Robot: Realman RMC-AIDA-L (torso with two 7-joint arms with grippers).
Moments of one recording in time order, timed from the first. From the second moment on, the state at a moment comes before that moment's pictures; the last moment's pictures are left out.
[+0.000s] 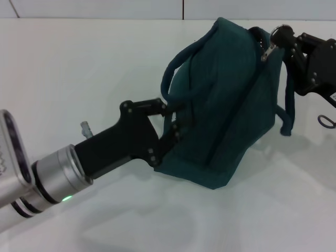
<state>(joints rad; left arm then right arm) -0.48 -2.11 1.42 0.07 0.88 1.70 -0.38 0.44 2.03 -1.61 -0.31 -0.45 -1.61 0.73</state>
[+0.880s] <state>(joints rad) -0.62 -2.10 1.43 0.22 0.91 1.51 -1.00 0.43 2.03 -1.62 -0.31 -0.44 -1.61 0.72</state>
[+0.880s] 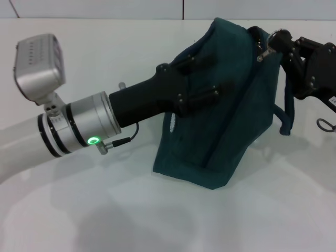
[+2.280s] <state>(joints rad) -0.56 -2.11 1.50 0.21 0.90 1.55 -0.72 0.44 2.02 -1.65 -0.31 -0.46 -1.59 0.83</state>
